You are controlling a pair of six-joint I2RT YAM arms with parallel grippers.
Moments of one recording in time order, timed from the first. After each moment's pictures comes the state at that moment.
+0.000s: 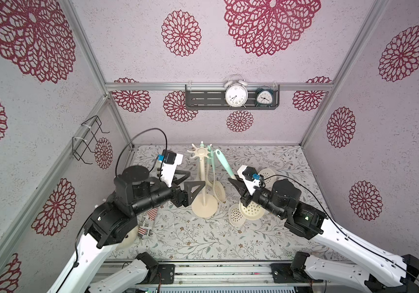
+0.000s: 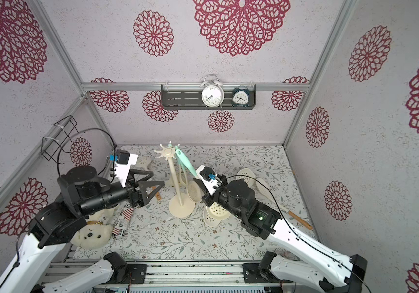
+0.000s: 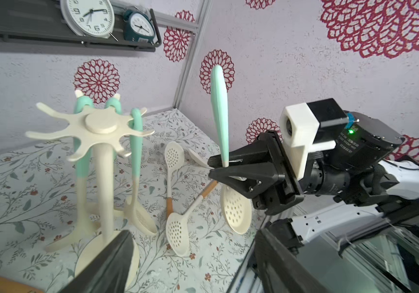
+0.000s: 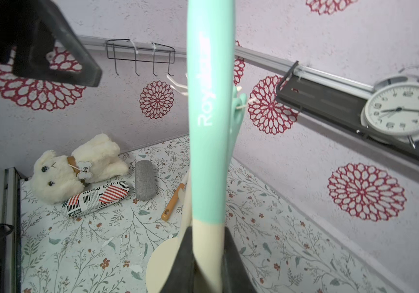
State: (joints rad) left arm -0.62 0.85 1.27 -0.67 0.26 -0.25; right arm 0.96 0.96 0.96 -0.11 0.14 -0.09
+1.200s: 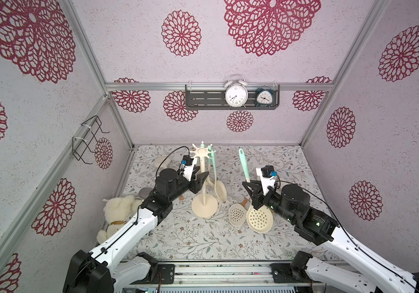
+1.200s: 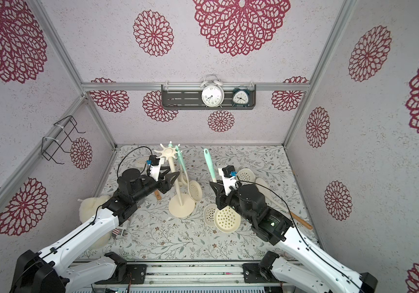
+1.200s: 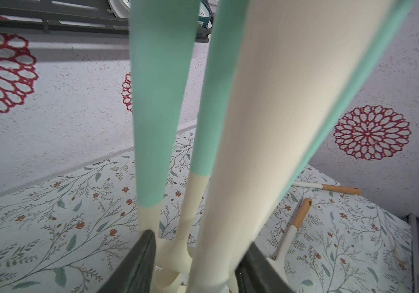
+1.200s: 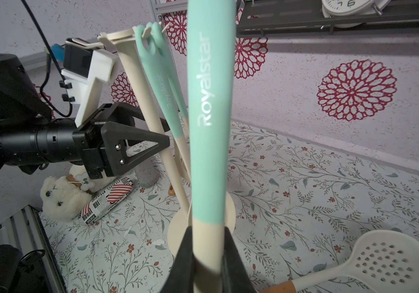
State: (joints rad) left arm -0.47 1.15 0.80 0.18 0.26 -0.08; right arm 0.85 0.84 0.90 -0.27 0.12 0.20
